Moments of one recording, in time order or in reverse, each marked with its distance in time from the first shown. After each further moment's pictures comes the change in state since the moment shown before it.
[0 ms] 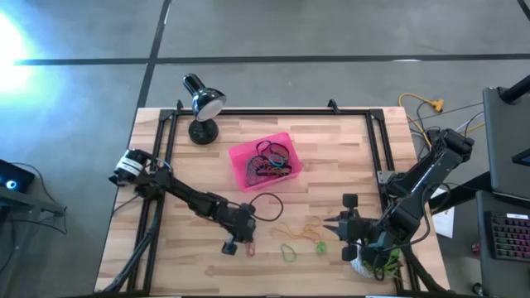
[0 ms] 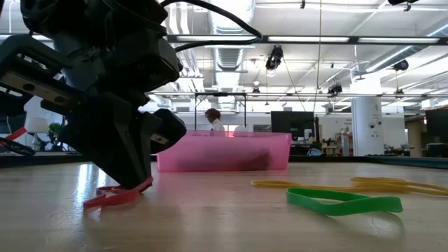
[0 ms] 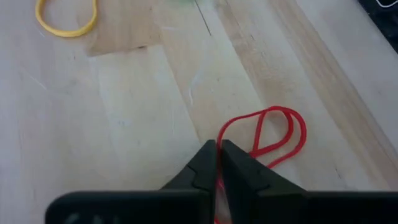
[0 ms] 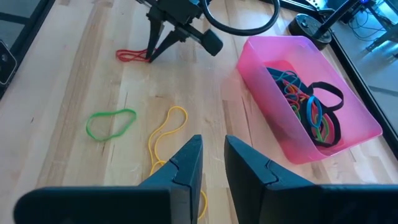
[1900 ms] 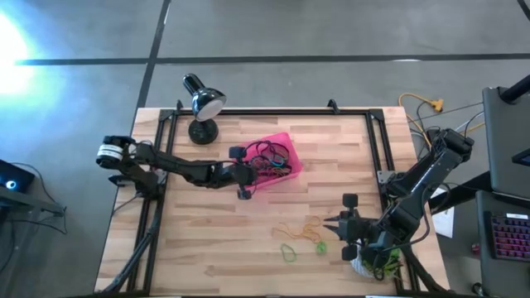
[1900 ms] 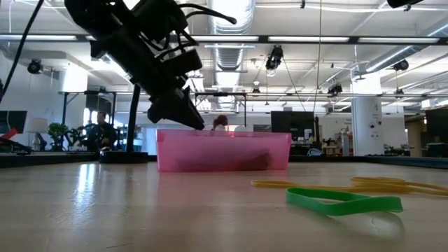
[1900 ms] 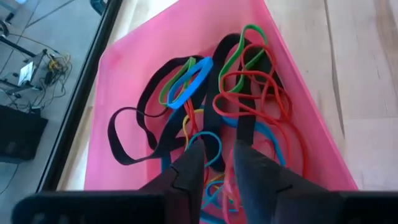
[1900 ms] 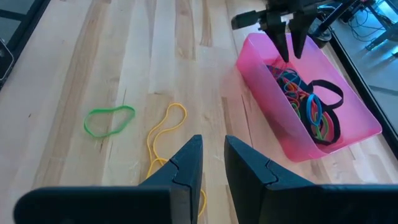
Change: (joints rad) left arm 0.335 -0.317 -0.006 -0.115 -0.647 0.339; right arm 0.000 -0.001 -0.007 -0.002 -0.001 0.003
